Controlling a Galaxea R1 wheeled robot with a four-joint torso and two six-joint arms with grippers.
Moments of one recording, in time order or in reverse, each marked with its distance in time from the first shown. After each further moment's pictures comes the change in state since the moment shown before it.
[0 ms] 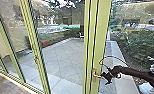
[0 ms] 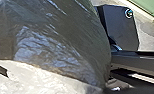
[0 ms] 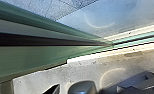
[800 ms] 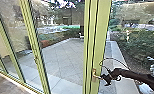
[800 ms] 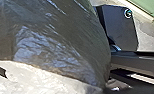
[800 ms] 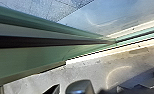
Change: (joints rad) left arm 0.002 0.006 -0.002 0.000 0.000 0.000; right arm -0.049 0.013 -0.029 0.007 0.051 0.015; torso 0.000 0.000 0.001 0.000
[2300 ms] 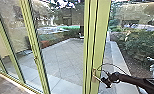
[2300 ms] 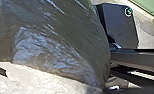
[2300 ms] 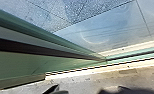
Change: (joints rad) left arm 0.014 -0.001 0.000 0.000 -0.003 0.000; right arm -0.085 0.069 -0.077 -0.275 0.048 0.057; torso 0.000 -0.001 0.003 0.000
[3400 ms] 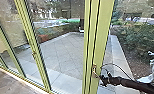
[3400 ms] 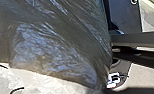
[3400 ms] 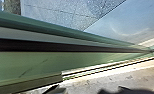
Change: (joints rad) left arm 0.002 -0.015 0.000 -0.008 -0.006 0.000; right arm -0.059 -0.066 0.109 0.136 0.447 -0.013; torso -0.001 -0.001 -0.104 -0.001
